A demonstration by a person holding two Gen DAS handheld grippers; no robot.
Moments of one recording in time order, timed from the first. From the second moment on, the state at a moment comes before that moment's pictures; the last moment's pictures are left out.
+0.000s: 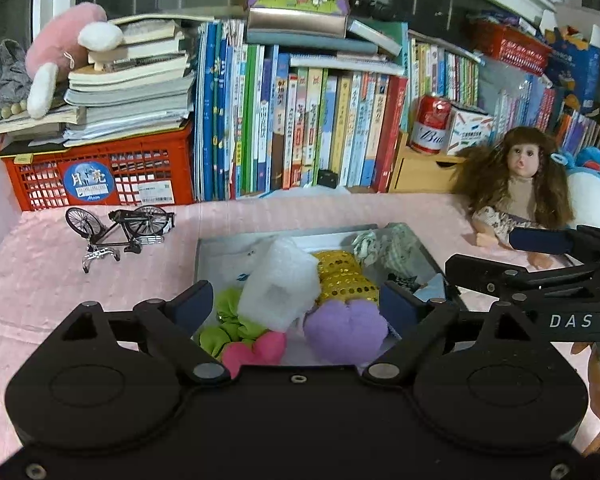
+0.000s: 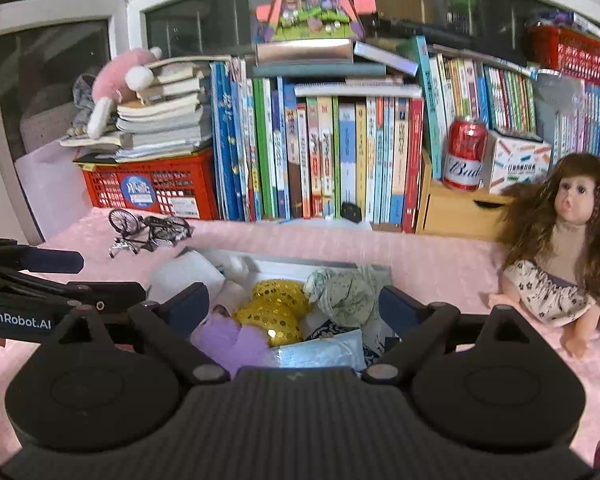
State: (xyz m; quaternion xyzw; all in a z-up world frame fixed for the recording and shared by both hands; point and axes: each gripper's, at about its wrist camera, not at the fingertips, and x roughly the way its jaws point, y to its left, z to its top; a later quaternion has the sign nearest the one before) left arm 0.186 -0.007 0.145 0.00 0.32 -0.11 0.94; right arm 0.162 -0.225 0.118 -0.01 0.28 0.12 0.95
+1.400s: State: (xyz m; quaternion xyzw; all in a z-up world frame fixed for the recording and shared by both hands) left arm 0.031 0.009 0.100 -0.03 0.22 -0.07 0.97; right arm 0.009 -0.214 0.079 -0.04 0.13 0.08 0.99
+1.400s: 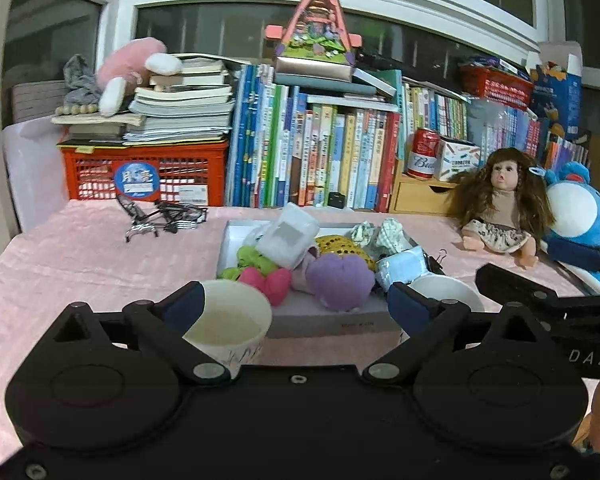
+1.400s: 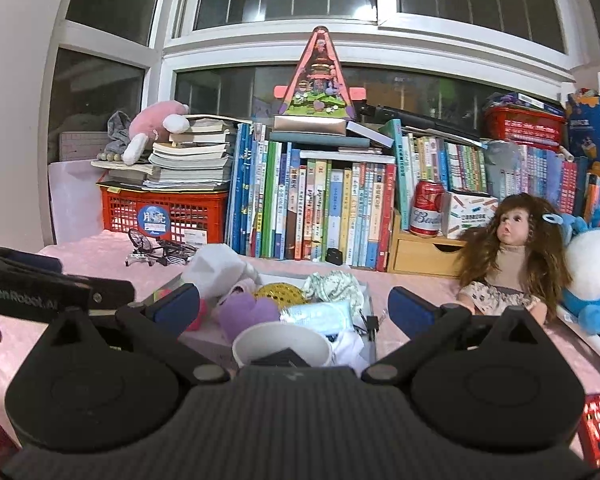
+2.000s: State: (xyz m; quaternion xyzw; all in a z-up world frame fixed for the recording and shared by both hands) left arm 0.000 0.015 0.032 -0.01 0.24 -0.01 0.97; right arm -0.007 -0.224 0.008 -0.01 0.19 0.05 0.98
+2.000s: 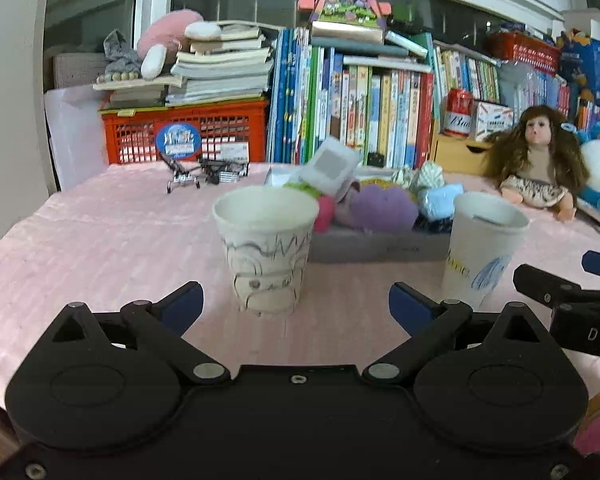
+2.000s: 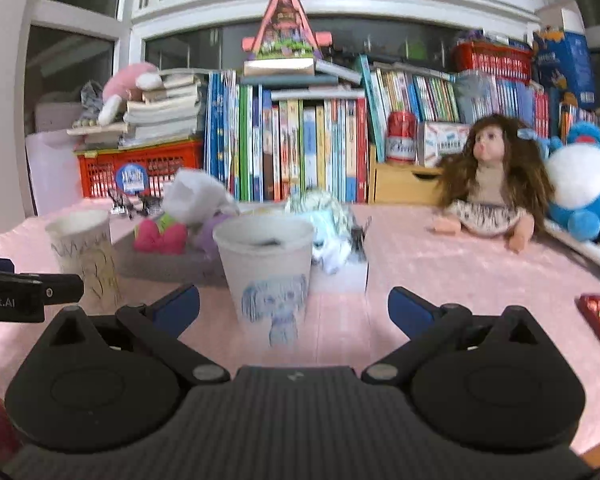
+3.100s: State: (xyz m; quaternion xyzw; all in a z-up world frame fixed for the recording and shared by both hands) left arm 0.029 0.009 -0.022 0.00 0.30 -0.02 0.95; right arm 0.004 -0.215 -0.039 -0.02 0.25 0.02 0.97
